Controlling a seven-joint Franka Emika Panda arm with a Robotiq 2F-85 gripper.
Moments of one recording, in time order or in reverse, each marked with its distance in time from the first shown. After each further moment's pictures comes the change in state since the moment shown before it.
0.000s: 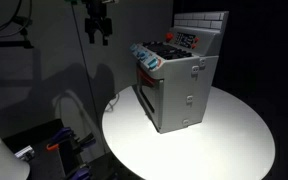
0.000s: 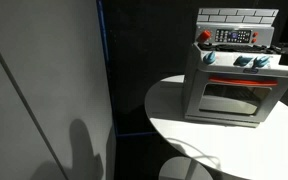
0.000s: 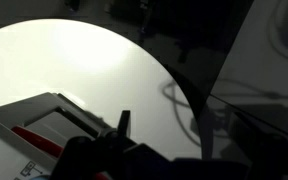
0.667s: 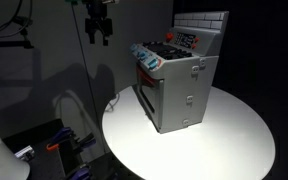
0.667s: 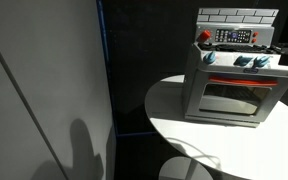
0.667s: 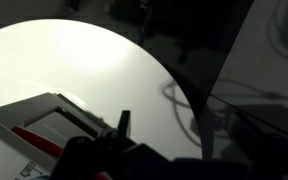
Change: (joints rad) arm 0.000 0.003 -0.002 0.001 -0.001 0.001 0.000
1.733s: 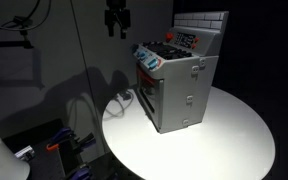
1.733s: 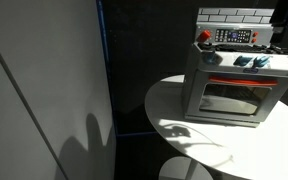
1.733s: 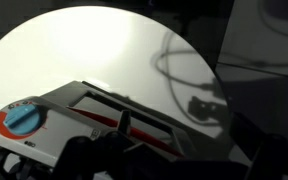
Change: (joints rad) arm -0.072 0.076 -0.079 0.143 -0.001 0.006 0.053
